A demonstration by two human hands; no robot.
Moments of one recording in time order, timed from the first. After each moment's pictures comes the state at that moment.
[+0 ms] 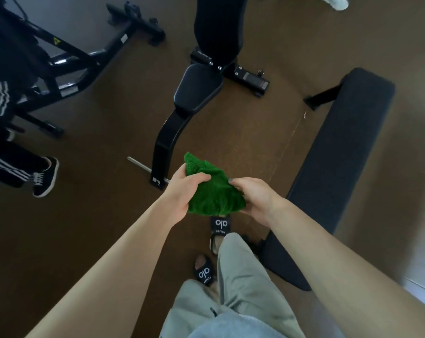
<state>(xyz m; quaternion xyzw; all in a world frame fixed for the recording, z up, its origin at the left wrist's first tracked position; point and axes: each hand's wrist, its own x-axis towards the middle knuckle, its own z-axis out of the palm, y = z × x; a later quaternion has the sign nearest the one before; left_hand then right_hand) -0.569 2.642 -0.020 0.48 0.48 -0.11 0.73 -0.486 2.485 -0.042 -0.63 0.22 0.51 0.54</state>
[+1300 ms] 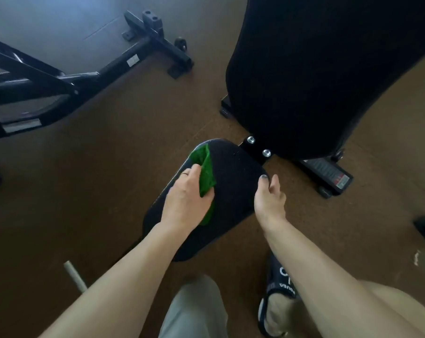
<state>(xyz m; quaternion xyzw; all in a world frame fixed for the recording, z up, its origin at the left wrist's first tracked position) -0.066 2.968 -0.483 0.87 0.40 -0.01 0.30 0.050 2.846 -0.504 -0.81 0.12 0.40 0.41</state>
